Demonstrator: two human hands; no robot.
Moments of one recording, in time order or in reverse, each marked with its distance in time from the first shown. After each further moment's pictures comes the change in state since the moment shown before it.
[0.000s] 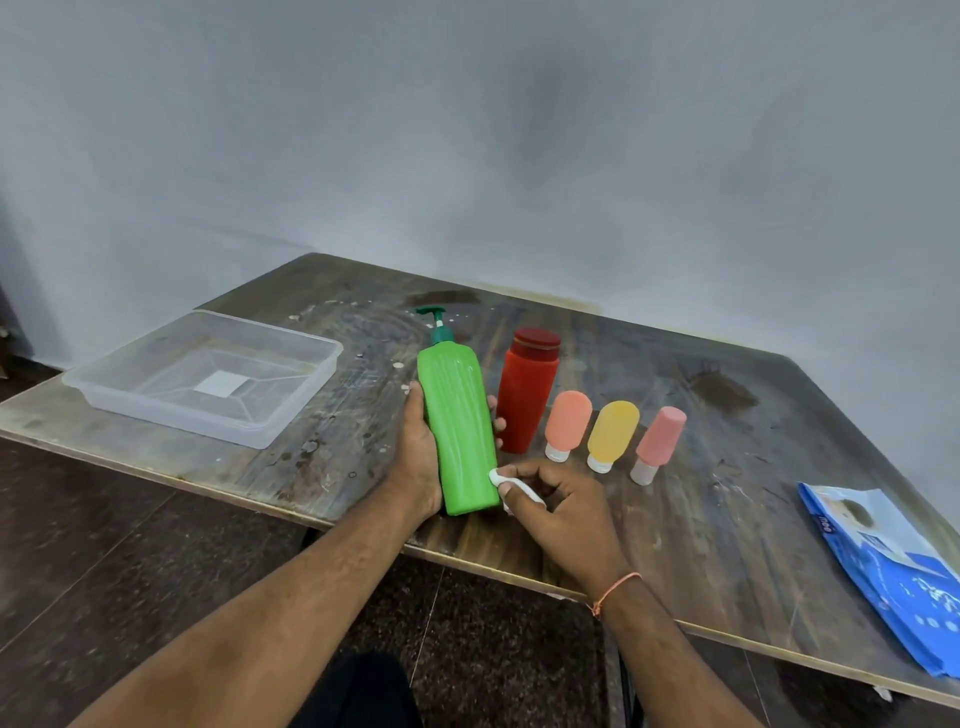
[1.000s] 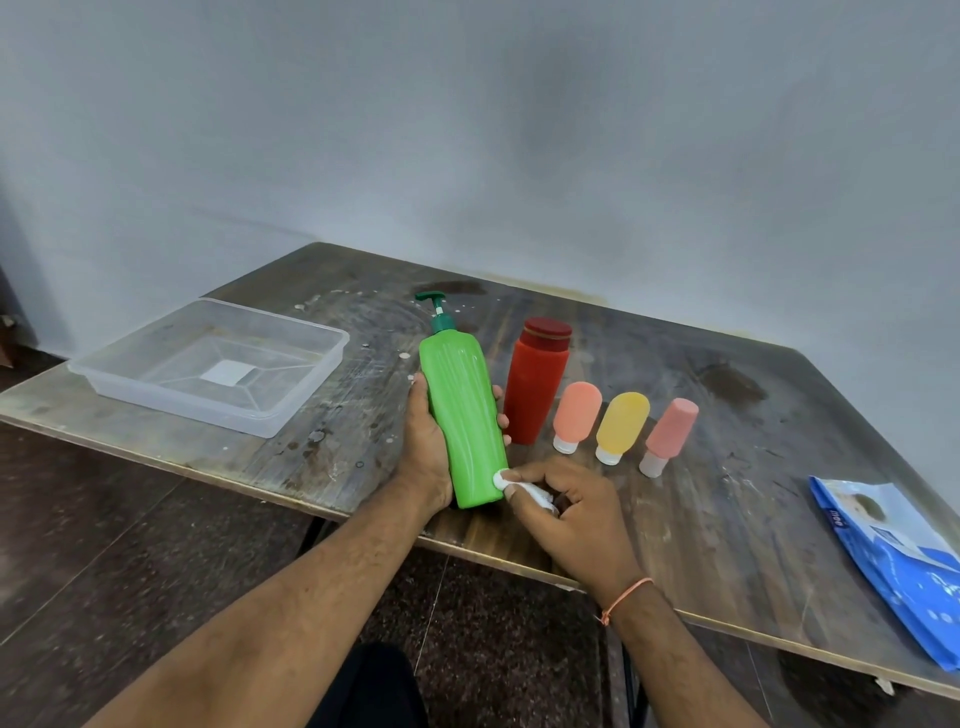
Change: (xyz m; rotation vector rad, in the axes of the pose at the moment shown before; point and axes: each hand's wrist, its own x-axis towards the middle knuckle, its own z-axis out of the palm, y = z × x) left_hand -0.003 -0.004 -0.002 -0.044 -0.087 0.040; right_hand -0.008 0.001 0.000 -0.136 0.033 -0.154
